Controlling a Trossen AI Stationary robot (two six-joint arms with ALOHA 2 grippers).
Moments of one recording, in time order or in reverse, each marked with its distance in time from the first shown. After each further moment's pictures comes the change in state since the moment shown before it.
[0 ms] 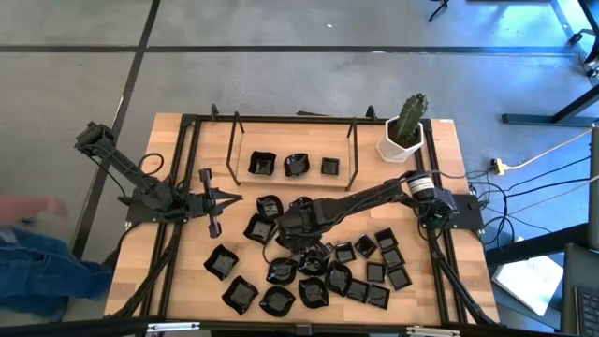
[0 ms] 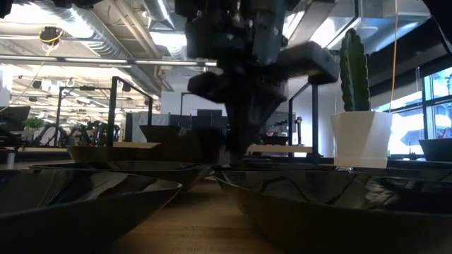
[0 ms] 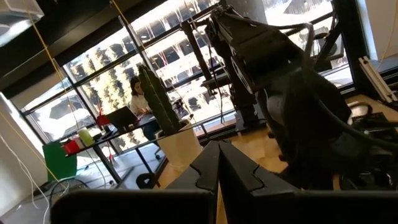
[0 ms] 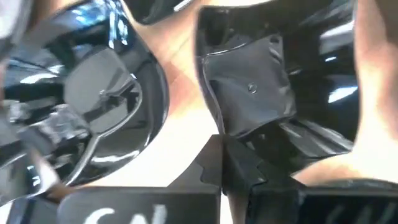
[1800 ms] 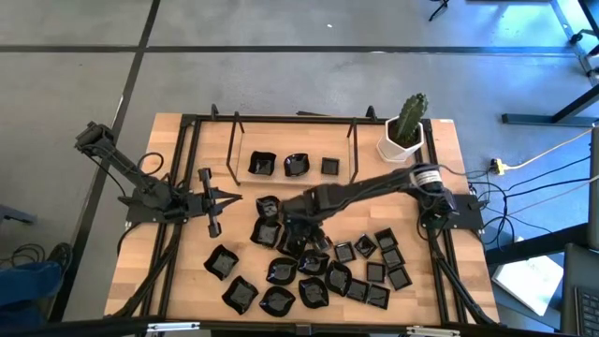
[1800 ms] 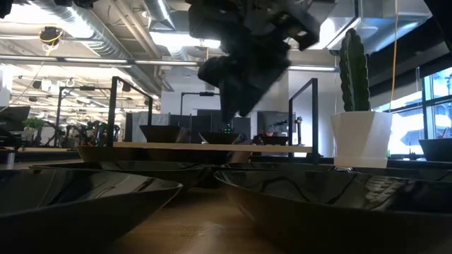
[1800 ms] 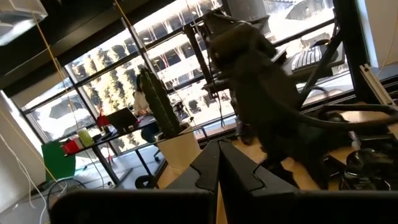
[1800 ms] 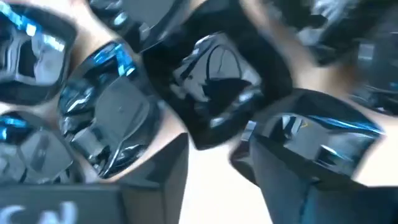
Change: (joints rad) left arm 0.000 0.000 0.000 0.025 0.000 -0.005; right arm -0.053 -0.077 0.000 -0.011 -0.116 0.127
